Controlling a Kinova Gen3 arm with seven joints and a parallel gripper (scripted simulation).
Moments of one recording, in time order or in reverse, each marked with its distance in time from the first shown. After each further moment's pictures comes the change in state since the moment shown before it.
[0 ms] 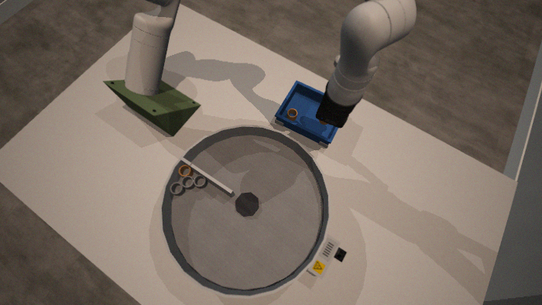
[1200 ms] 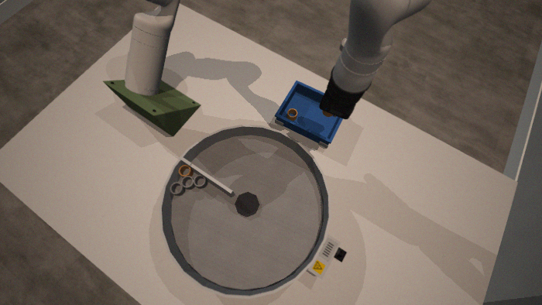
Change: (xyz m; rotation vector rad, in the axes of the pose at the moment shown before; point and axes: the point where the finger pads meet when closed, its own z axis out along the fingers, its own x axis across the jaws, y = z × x) arm 0.000 0.001 -0.048 0.001 0.000 0.002
